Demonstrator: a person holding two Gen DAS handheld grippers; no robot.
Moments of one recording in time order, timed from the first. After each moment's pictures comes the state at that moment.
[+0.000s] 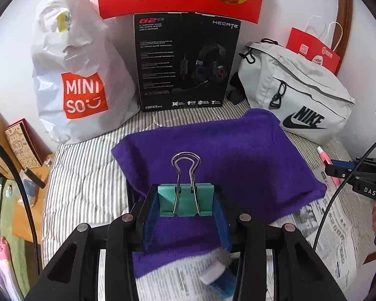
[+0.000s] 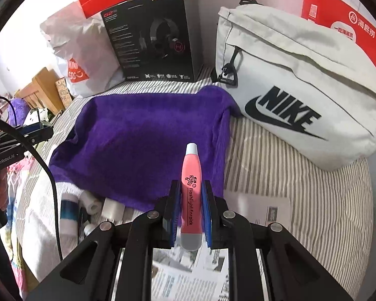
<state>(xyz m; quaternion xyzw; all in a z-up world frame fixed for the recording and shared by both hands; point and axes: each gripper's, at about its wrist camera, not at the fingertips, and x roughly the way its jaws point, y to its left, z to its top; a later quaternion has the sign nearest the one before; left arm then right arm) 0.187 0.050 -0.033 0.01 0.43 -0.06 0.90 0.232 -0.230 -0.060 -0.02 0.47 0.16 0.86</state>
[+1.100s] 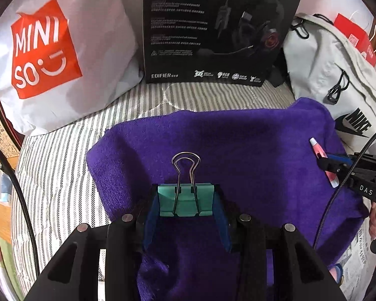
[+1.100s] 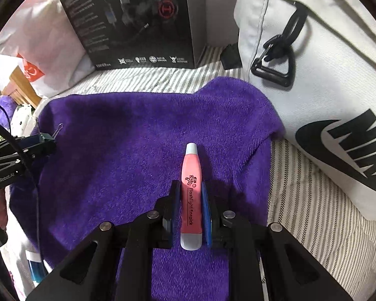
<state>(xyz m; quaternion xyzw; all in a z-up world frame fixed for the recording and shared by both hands) 0.292 0.069 -0.121 -0.01 0.50 -0.05 0.86 0.348 -0.172 -0.136 -0.04 0.52 0.15 0.84</state>
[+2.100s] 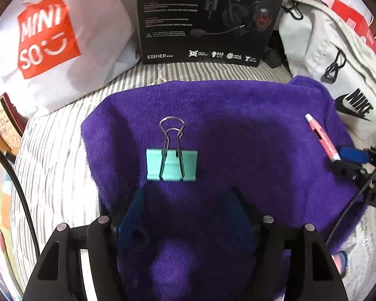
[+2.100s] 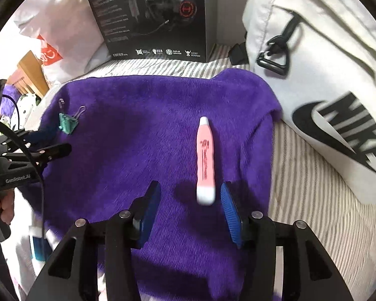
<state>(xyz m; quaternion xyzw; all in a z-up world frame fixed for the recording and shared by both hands) 0.268 0.051 -0.127 0.00 0.52 -0.04 0.85 0.303 -0.172 -0.121 -0.05 0.51 0.16 0.84</state>
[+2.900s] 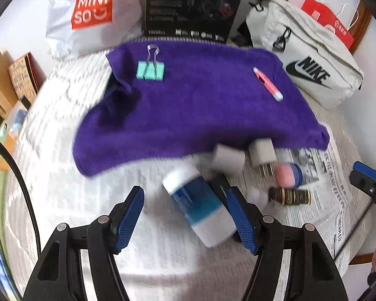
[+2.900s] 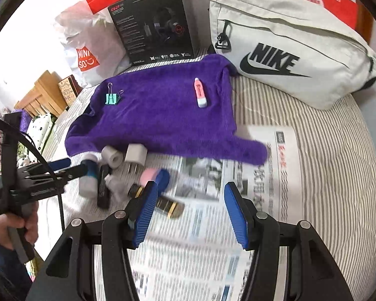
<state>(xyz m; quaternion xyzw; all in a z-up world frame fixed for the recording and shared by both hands) 0.113 0.017 -0.110 -0.05 0.53 -0.03 0.84 0.125 -0.234 -0.073 0.03 0.49 0.14 0.86</state>
